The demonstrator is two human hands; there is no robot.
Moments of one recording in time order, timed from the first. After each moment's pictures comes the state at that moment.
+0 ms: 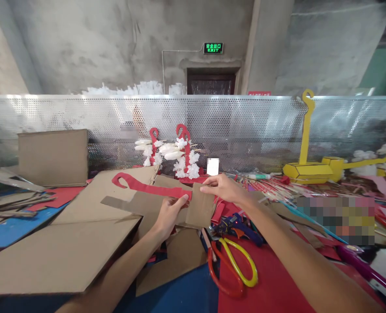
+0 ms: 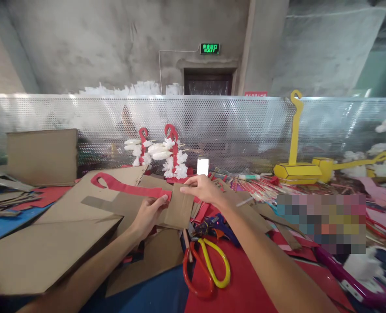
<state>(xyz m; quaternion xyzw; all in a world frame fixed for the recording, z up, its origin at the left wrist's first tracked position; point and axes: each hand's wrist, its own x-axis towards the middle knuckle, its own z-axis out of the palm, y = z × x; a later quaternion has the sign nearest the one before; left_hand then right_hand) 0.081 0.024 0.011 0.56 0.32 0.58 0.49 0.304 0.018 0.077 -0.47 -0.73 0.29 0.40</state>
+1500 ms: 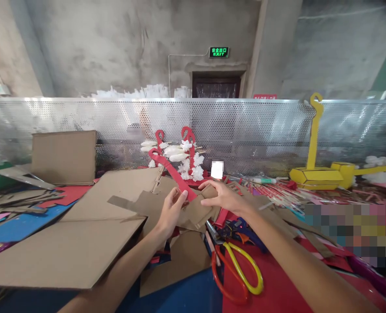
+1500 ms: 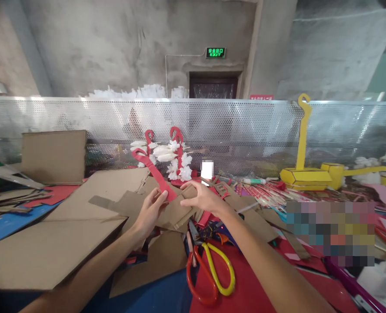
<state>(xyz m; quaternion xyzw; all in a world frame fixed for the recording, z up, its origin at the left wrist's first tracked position) 0.077 0.018 0.022 0.56 0.26 0.59 0.52 0.289 0.014 0.057 -0.41 -0.71 0.38 0.42</state>
